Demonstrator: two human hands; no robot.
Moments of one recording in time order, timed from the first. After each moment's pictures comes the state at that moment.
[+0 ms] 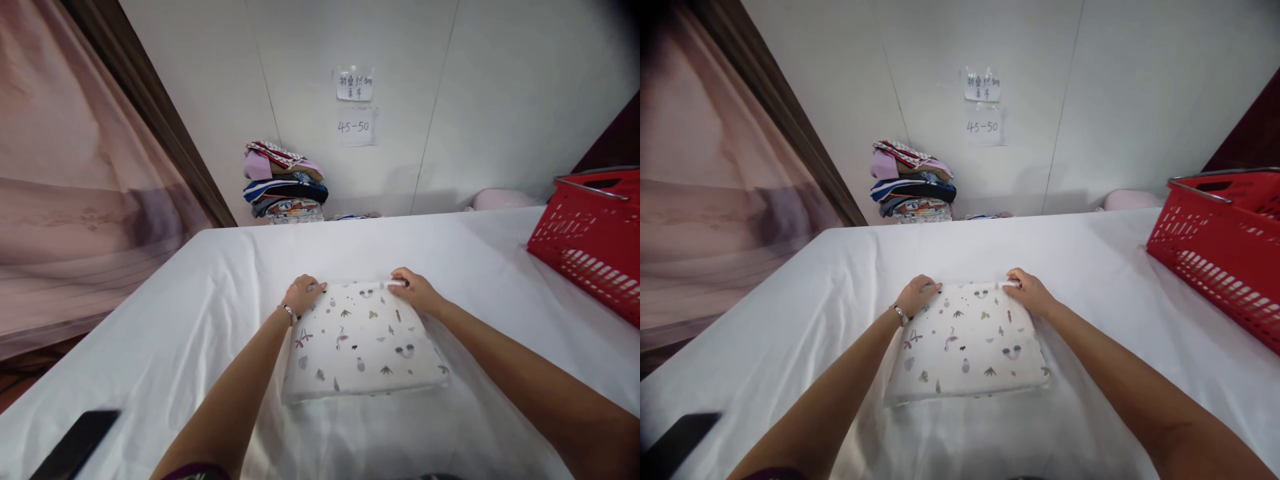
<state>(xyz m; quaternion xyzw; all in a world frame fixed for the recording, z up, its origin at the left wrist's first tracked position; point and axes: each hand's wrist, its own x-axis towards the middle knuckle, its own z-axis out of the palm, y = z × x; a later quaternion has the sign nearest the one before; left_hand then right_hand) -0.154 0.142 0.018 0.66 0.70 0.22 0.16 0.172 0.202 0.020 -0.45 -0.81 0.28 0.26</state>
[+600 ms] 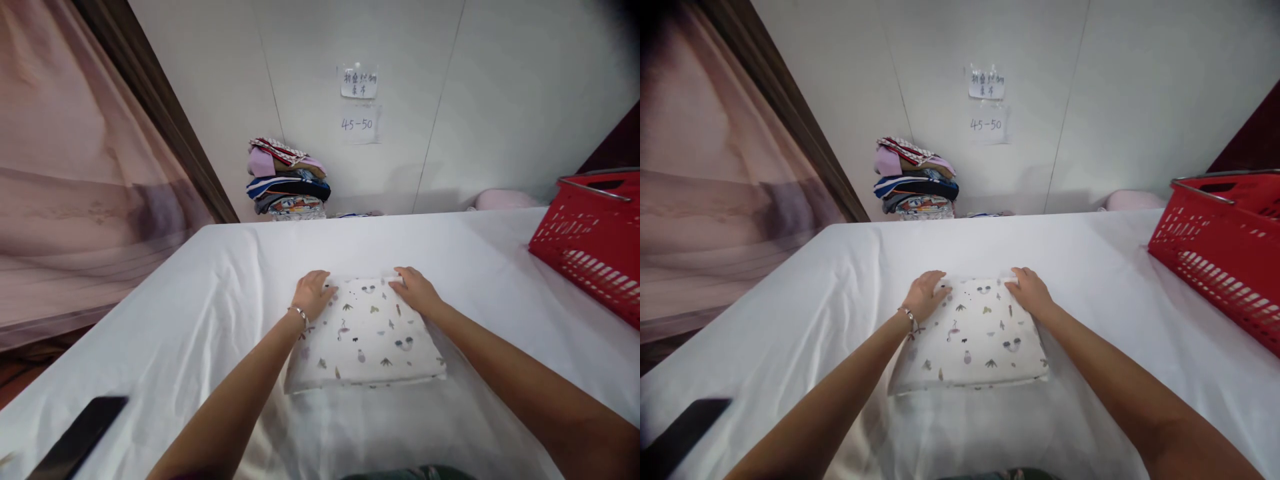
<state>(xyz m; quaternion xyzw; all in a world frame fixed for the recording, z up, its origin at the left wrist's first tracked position) -0.120 0.118 0.028 0.70 0.69 0.17 0.05 0.161 0.193 0.018 -0.52 -0.83 0.11 0.20</state>
